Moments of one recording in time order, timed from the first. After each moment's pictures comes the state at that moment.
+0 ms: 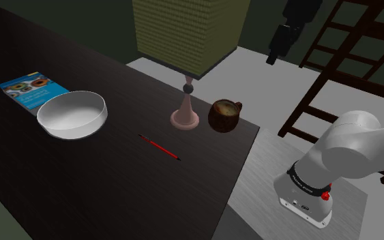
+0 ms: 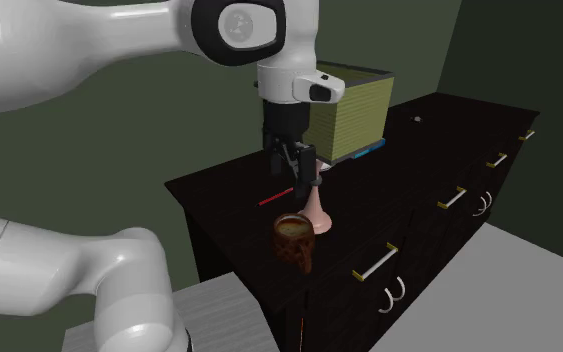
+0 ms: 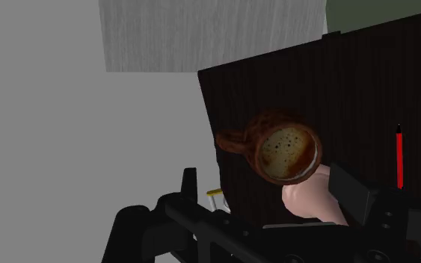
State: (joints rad) arm 0.02 -0.83 0.01 -2.31 0.01 1.50 -0.01
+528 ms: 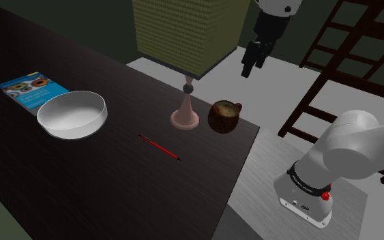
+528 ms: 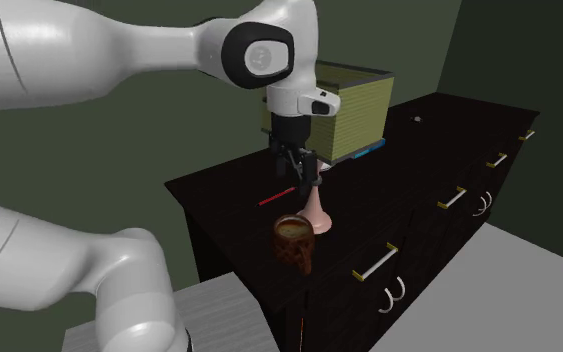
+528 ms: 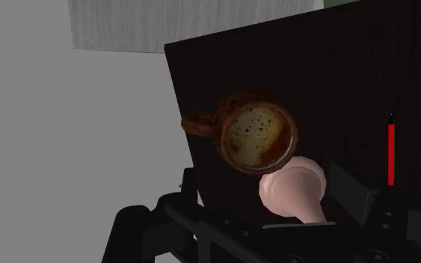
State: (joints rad) arm 0.06 -0.73 0.11 -2.36 0.06 1.65 0.06
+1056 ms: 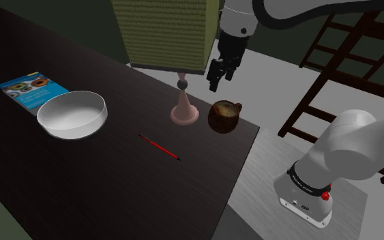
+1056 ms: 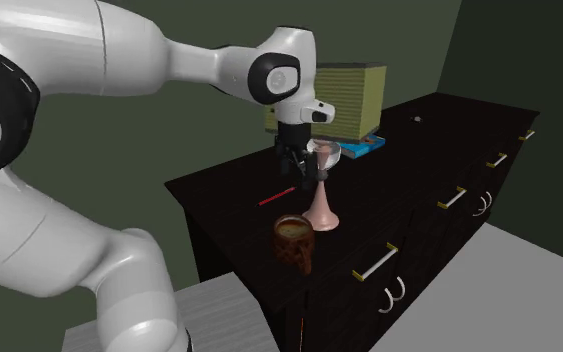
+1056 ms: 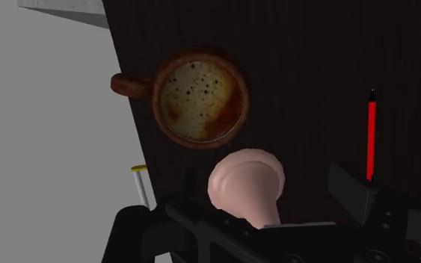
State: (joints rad) arm 0.10 -0.52 0.23 -2.33 0.10 1.84 0.16
